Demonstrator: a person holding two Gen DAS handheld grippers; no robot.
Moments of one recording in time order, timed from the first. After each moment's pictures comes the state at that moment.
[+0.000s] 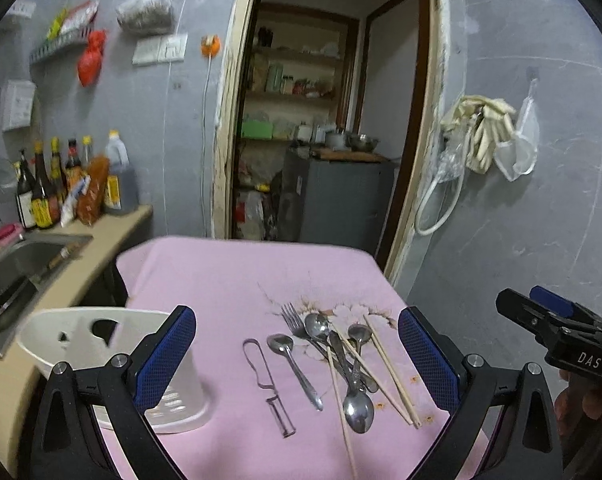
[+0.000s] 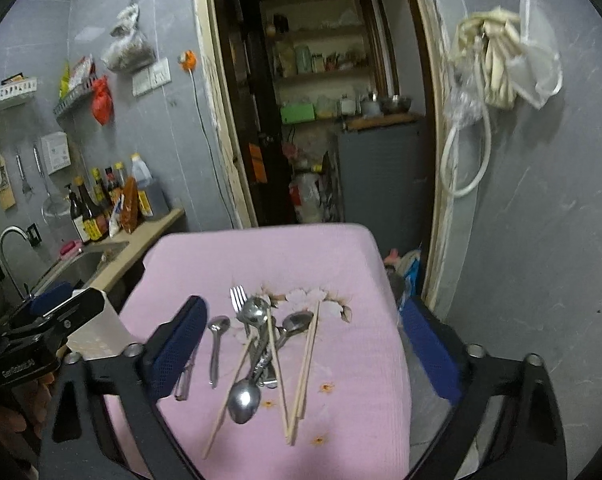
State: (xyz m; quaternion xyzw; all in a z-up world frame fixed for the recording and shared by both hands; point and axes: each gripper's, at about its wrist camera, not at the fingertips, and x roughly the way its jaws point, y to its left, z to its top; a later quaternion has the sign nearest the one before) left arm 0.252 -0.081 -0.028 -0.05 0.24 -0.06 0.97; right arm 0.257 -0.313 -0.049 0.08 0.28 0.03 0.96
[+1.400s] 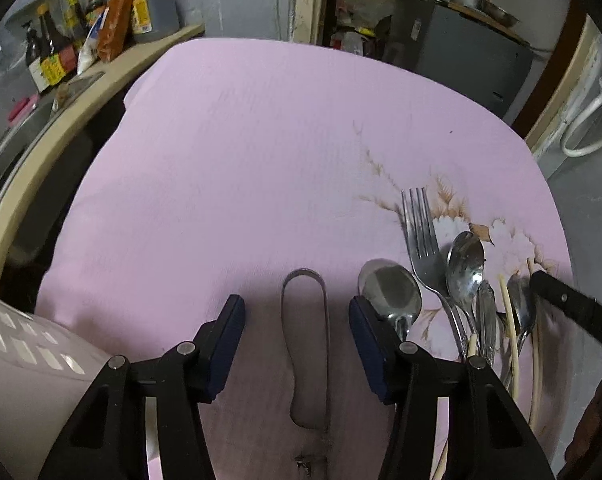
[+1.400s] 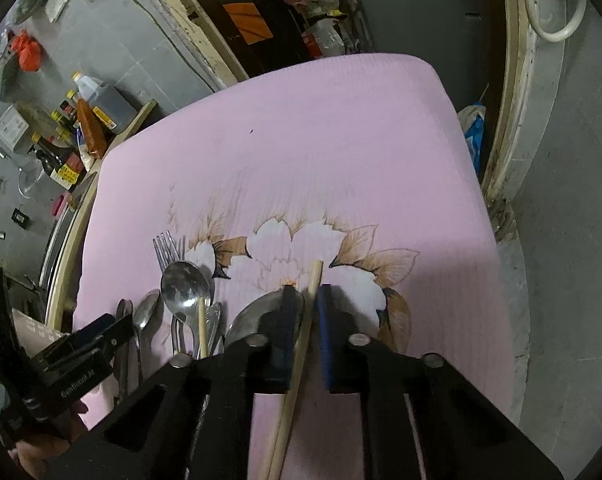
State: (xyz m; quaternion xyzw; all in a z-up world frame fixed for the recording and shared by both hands) left arm 0.424 -0.084 -0.170 -0.08 0.52 0.10 0.84; right arm 0.464 -0.303 -0.222 0.15 0.52 0.12 0.83
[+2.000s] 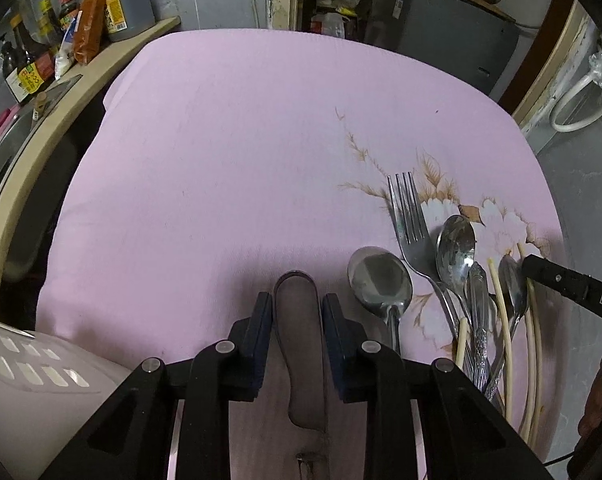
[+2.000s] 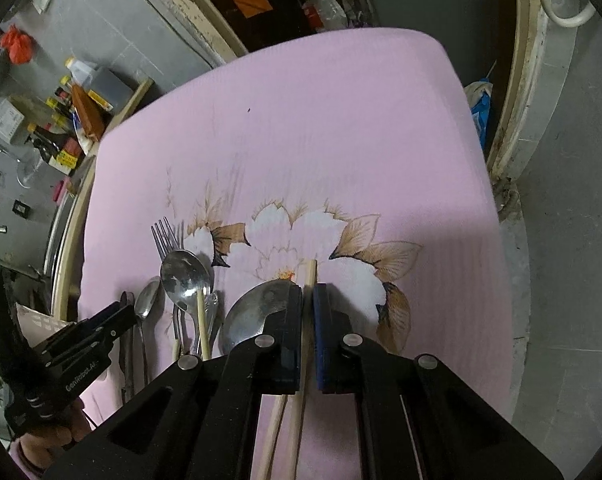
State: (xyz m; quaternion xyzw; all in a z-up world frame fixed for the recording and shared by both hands) left arm 0.437 -0.084 -0.168 -0.06 0.55 0.07 0.83; right arm 0.475 -0.299 -0.226 0.15 0.57 0.14 0.79
